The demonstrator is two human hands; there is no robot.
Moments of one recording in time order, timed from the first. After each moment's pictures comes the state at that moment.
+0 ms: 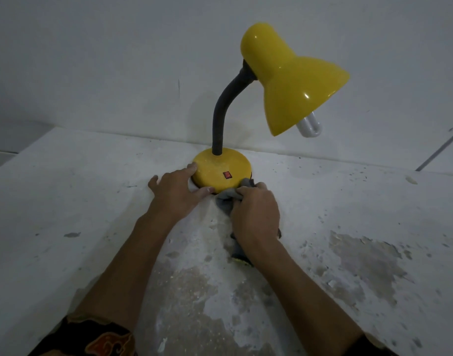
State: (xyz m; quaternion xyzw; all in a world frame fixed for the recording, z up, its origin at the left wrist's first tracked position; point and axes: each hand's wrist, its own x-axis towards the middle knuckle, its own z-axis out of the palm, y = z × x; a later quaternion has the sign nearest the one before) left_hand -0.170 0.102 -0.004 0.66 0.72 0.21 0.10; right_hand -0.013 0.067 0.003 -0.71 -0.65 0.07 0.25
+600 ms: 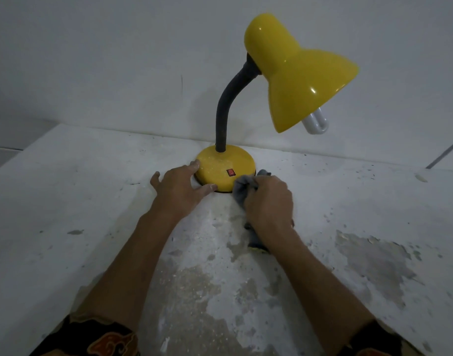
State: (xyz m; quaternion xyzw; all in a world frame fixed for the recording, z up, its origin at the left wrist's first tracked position) left_hand -0.169 0.101 -0.001 0.65 0.72 0.20 0.12; right_hand 0.010 0.078 0.014 -0.72 -0.64 0.11 0.27
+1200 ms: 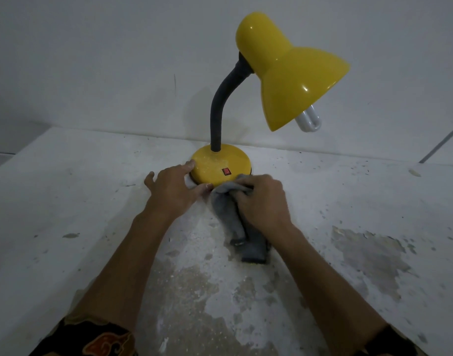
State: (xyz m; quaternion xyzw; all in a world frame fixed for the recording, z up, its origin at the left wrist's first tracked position) left_hand -0.171 0.102 0.001 0.65 0.72 0.21 0.11; right_hand 0.011 0.072 0.019 -0.61 -0.70 0.17 0.32
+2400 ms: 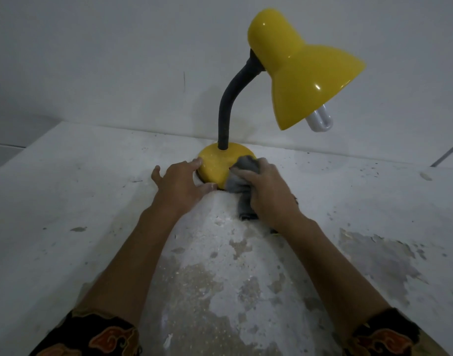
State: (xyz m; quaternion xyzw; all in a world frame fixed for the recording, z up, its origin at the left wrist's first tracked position) left_hand -0.170 0.102 0.002 0.65 0.72 0.21 0.11; right_hand 0.025 0.097 0.008 -0.52 -0.82 0.07 0.22
